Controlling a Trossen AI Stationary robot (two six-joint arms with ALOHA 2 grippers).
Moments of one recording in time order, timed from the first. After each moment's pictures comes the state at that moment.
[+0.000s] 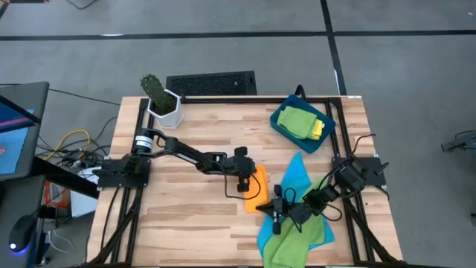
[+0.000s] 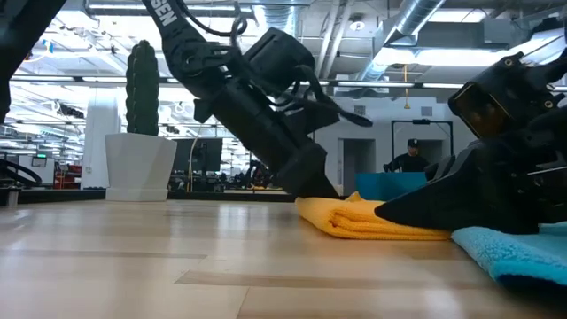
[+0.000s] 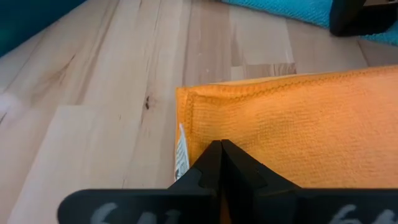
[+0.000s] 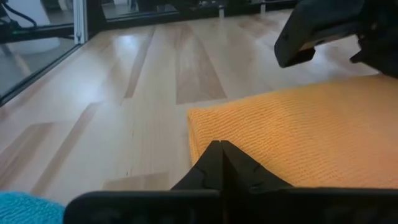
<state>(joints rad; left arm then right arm) -0.03 2.08 1.11 0.28 -0.16 0.06 0.69 2.22 0.54 1.30 0.67 0.31</state>
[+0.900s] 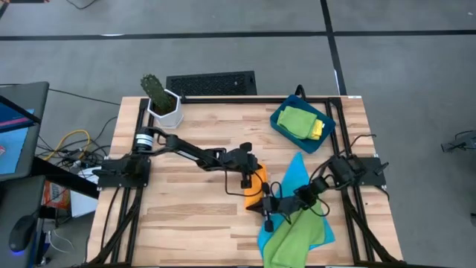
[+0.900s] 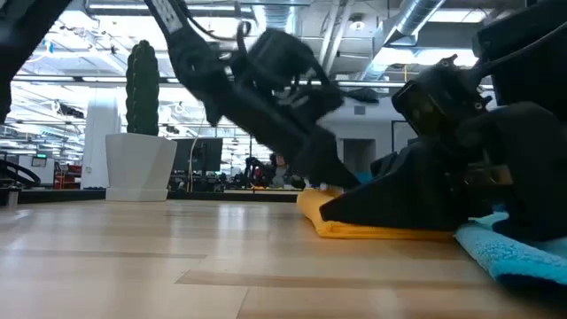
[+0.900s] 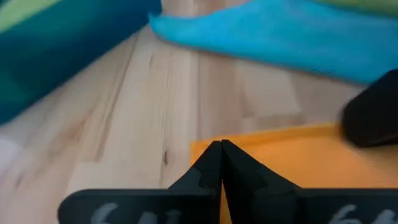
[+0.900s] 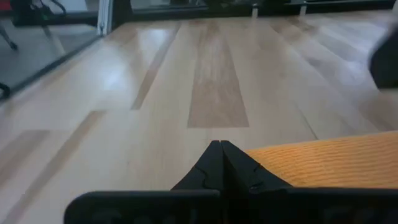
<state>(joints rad) 0.02 2.10 1.12 0.44 -0.08 0.15 0.52 2.24 0.63 1.30 0.40 0.16</state>
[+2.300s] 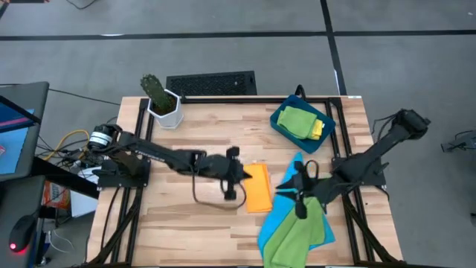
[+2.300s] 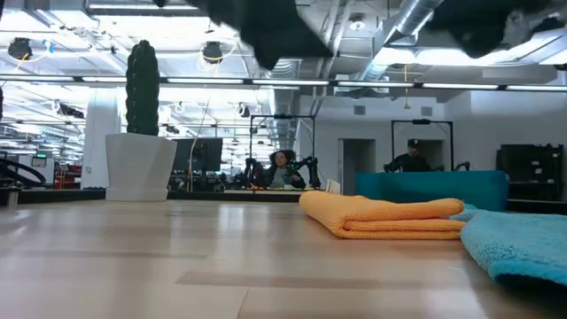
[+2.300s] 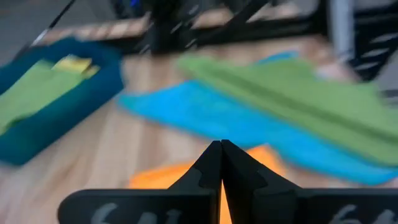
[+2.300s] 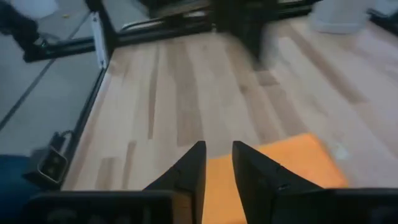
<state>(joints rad) -0.19 1.65 1.09 0.09 -0.14 0.01 0.64 1.12 0.69 -0.12 0.57 0.45</state>
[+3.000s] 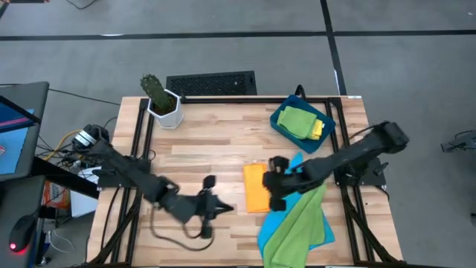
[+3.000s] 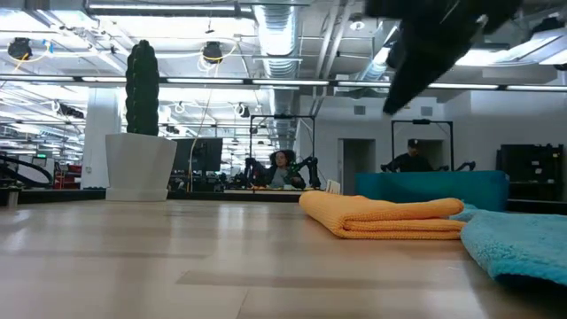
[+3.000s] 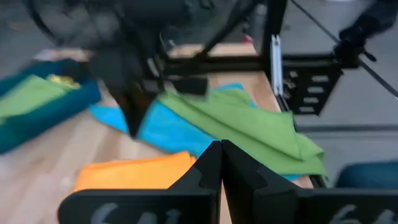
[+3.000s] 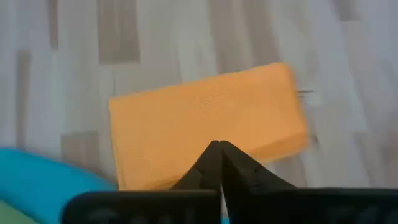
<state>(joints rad) -0.60 1.50 1.11 -0.05 -0.56 -0.25 0.38 1.59 1.12 -0.65 0.30 0.35</state>
